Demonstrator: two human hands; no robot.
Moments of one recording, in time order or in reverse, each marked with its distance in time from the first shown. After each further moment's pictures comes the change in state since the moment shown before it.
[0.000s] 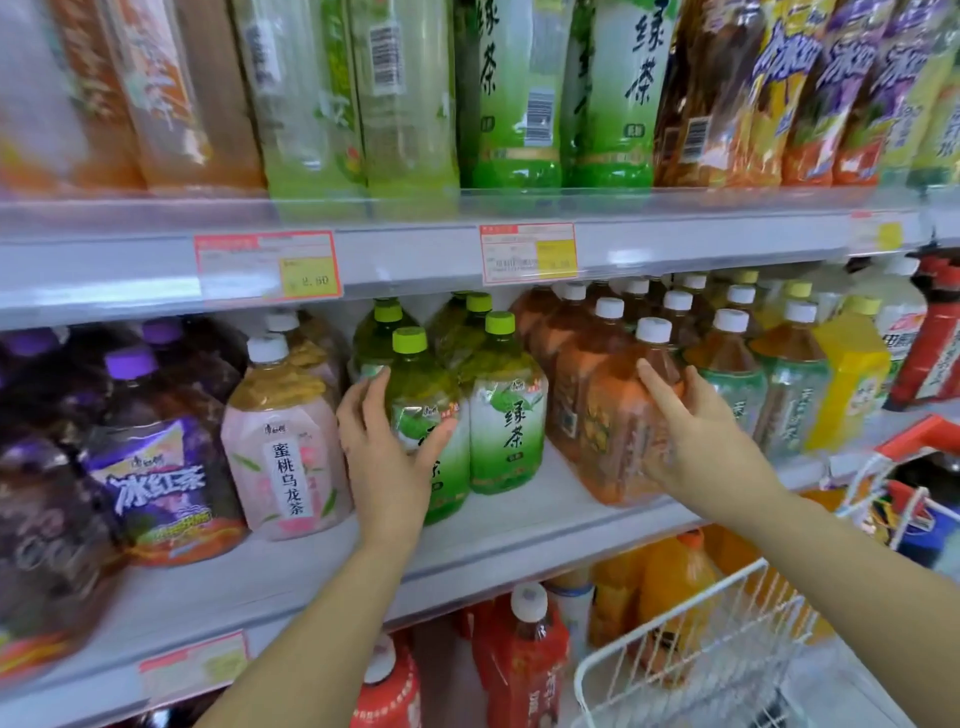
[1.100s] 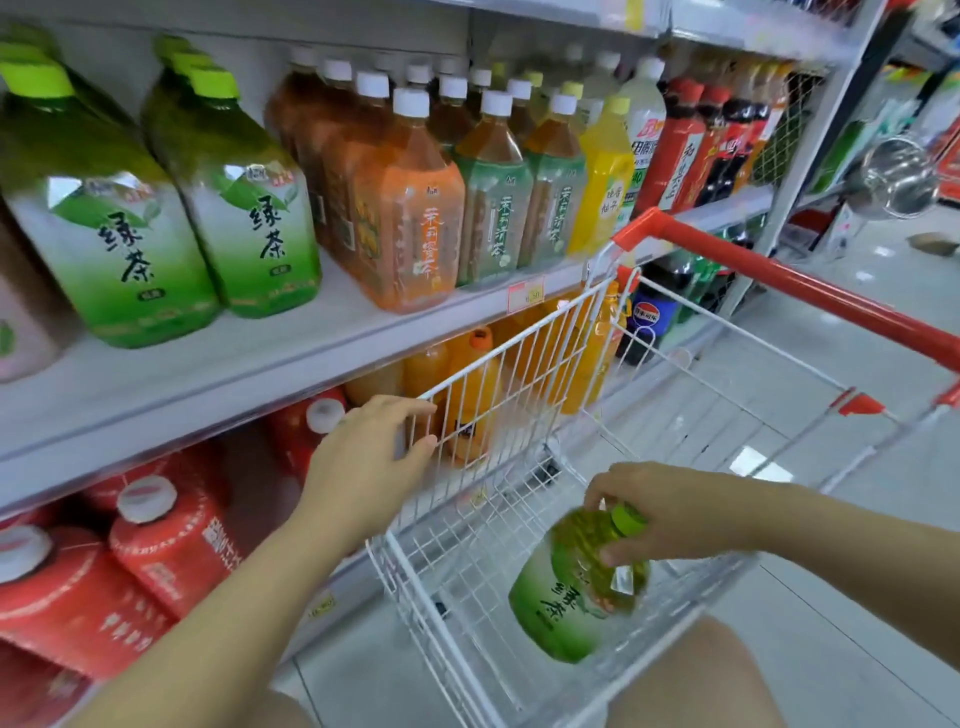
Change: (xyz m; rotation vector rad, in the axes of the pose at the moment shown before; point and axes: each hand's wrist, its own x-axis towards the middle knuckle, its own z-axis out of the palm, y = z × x) left_hand -0.176 0.061 0.022 0.090 -0.964 0.176; right_hand -0.224 0.081 -0.034 -0.010 -0.988 0.084
